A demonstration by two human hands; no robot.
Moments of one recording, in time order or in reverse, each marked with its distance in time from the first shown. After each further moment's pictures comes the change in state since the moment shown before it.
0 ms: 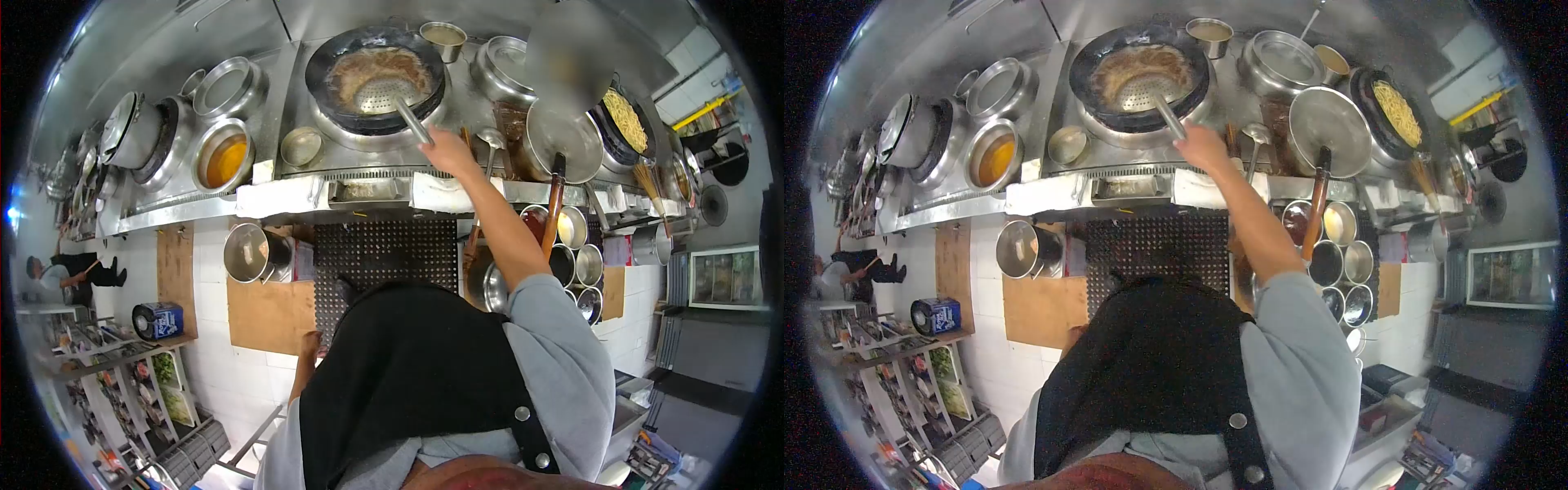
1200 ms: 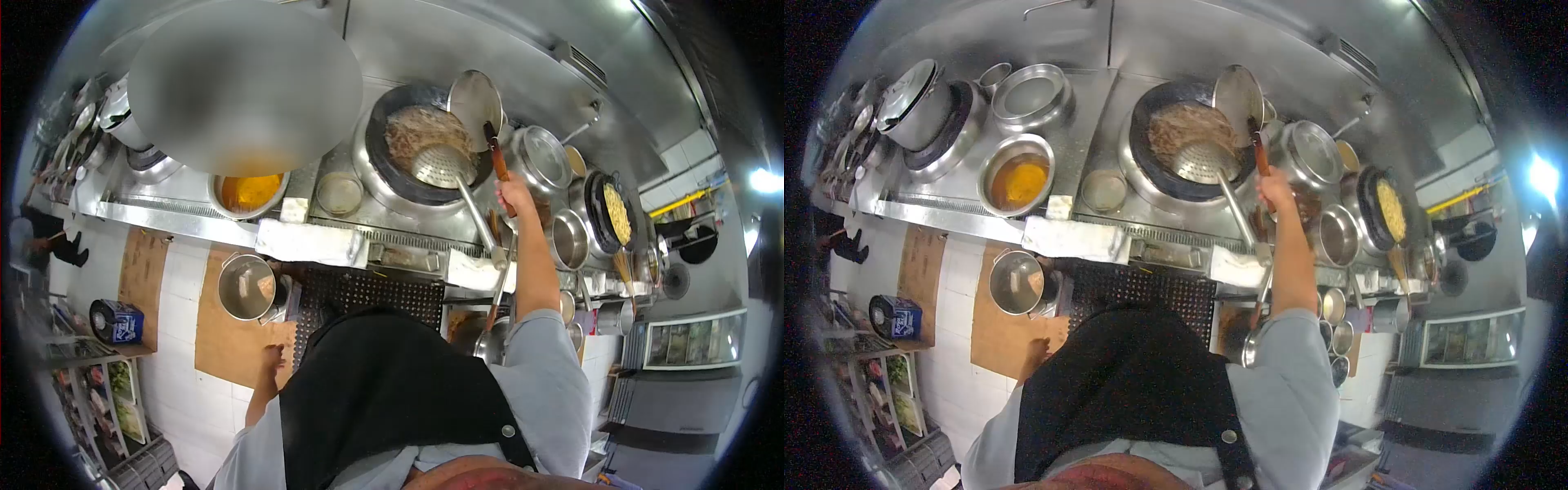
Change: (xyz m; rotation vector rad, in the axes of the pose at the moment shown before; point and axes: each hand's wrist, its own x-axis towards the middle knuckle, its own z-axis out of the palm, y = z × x) left_hand 0.150 -0.015 -0.167 -0.008 0.022 0.177; right_hand 0.144 -0.003 -0.040 0.416 0.027 0.411
